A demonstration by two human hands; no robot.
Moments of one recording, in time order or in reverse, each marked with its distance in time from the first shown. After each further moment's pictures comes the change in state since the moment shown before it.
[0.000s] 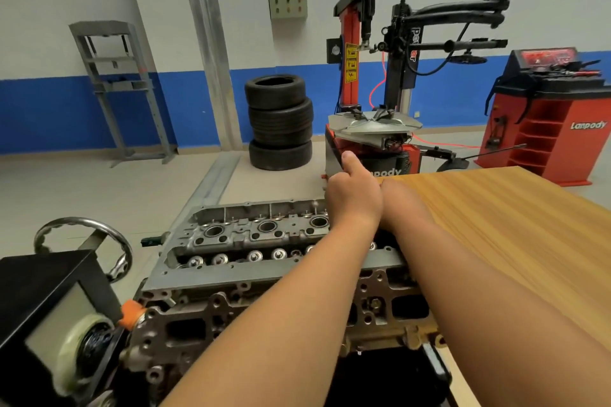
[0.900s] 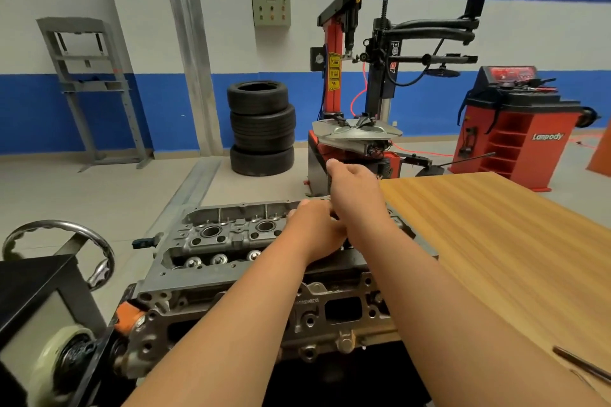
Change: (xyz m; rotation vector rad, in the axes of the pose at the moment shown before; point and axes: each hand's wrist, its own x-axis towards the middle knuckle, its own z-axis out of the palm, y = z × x) left_hand 0.007 -0.035 -0.071 0.651 -0.488 0.240; right_hand -0.070 -0.068 0.019 0.750 0.132 -0.096
